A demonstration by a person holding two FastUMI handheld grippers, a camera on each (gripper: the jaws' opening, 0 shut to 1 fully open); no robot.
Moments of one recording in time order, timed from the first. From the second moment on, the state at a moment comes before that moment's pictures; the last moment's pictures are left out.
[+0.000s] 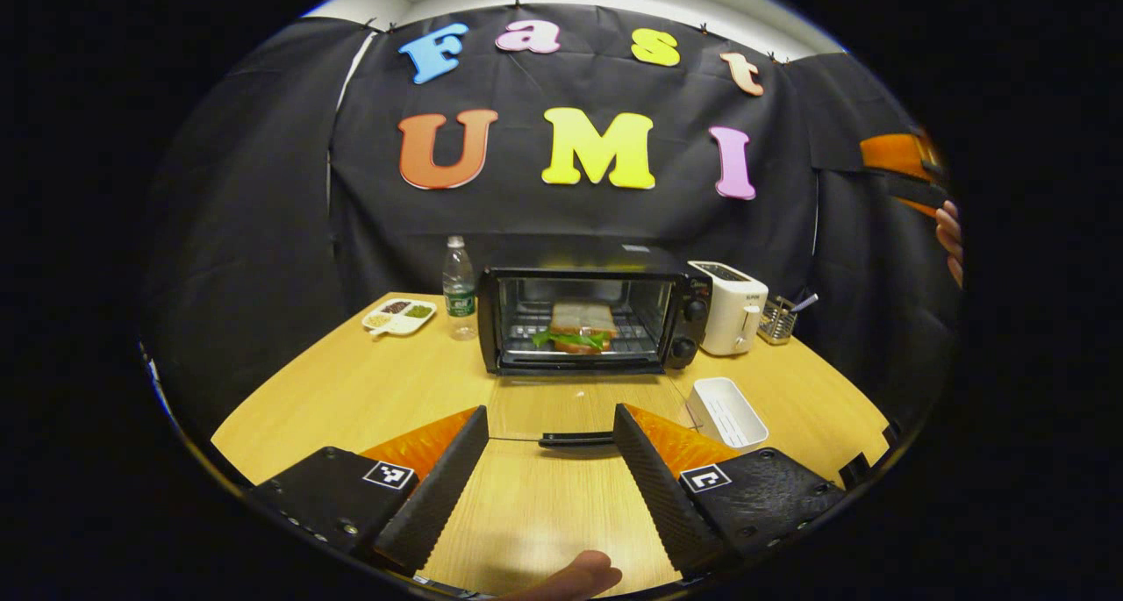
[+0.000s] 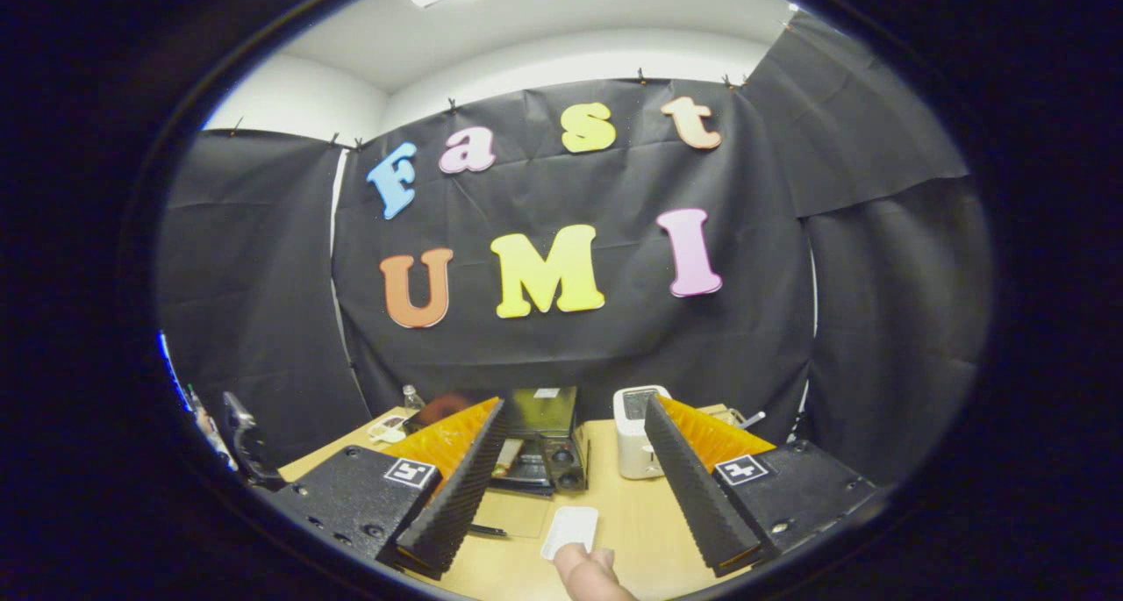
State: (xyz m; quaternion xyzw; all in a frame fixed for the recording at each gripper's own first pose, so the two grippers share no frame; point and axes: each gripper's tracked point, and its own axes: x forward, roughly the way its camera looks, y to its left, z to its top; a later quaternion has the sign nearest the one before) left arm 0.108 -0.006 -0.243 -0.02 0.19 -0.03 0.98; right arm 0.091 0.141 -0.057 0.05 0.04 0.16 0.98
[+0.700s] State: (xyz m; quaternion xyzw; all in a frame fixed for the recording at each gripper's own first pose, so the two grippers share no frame) left arm 0.149 -0.070 -0.365 -0.02 0.33 -0.04 0.94; right arm 0.067 0.026 -0.060 0.05 -0.02 0.10 0.99
